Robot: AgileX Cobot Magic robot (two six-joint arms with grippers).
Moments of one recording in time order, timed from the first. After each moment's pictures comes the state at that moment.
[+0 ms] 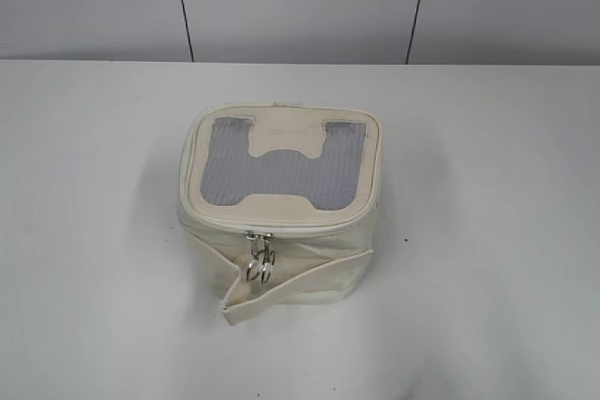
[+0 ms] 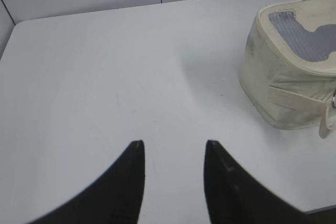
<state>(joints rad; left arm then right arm) -0.09 0.00 -0.54 -0.12 1.06 0.14 0.09 -0.01 -0.50 0.01 1.06 -0.04</state>
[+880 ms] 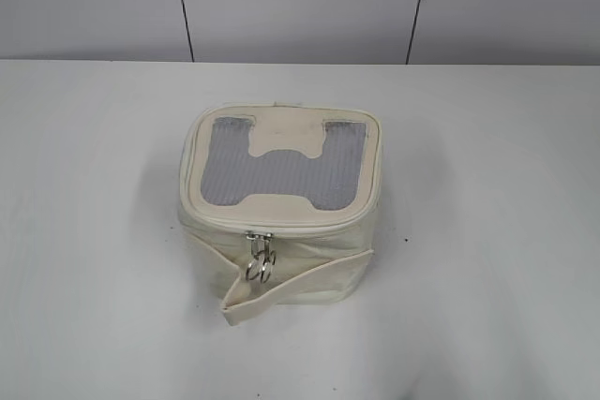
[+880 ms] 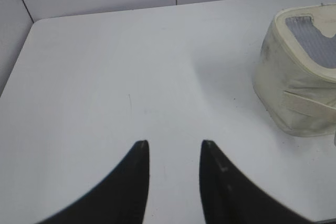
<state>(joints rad) -0.03 -0.01 -0.54 -0.12 1.06 0.14 0.04 -0.01 -0.50 0.01 1.05 -0.04</state>
